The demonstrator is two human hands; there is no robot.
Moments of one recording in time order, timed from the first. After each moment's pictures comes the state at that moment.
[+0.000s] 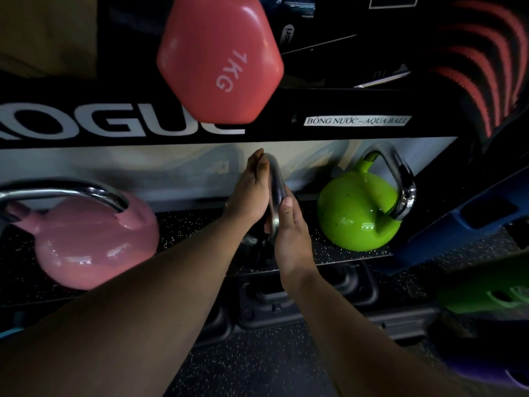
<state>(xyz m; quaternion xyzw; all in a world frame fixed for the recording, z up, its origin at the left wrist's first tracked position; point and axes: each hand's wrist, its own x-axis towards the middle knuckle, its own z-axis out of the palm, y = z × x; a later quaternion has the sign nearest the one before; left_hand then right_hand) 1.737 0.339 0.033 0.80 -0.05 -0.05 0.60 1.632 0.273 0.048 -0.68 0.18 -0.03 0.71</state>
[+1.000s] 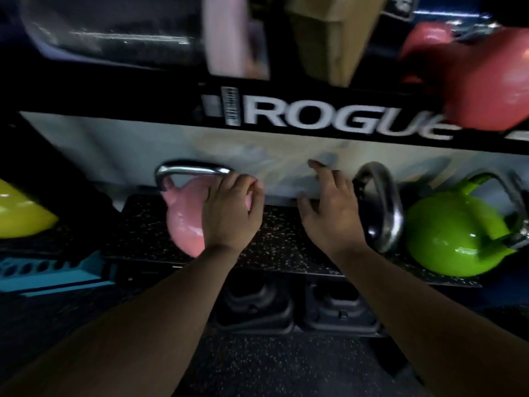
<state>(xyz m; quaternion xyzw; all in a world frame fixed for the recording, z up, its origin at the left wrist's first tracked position) 1.664 0.556 0.051 0.93 -0.02 0.27 0.25 1.654 0.380 0.087 -0.95 -0.04 -0.10 0.30</state>
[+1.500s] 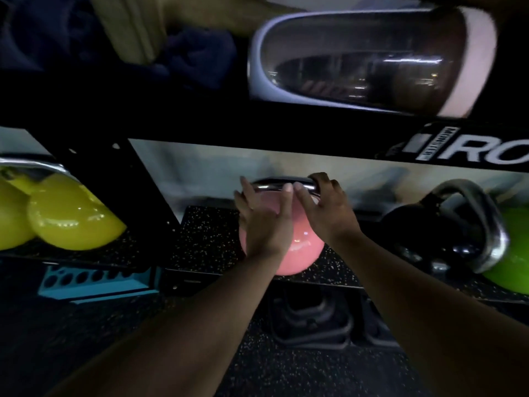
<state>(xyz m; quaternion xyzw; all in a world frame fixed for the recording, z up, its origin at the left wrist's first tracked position) 1.672 0.656 0.048 0.81 0.20 0.04 0.55 1.700 0.541 0.069 -0.92 0.00 0.01 0.38</state>
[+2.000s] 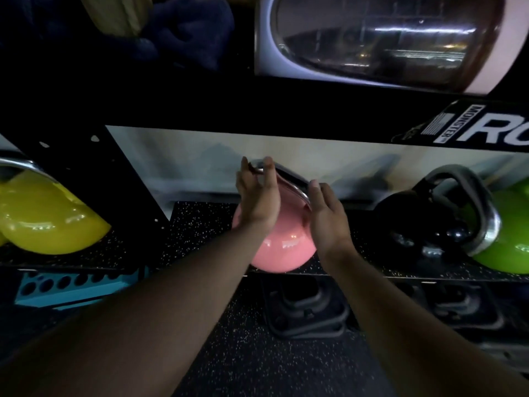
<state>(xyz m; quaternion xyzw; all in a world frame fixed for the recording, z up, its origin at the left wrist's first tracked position) 1.707 0.669 0.053 0.76 0.16 0.01 0.64 1.660 0.566 0.070 -0.74 0.16 0.00 0.65</state>
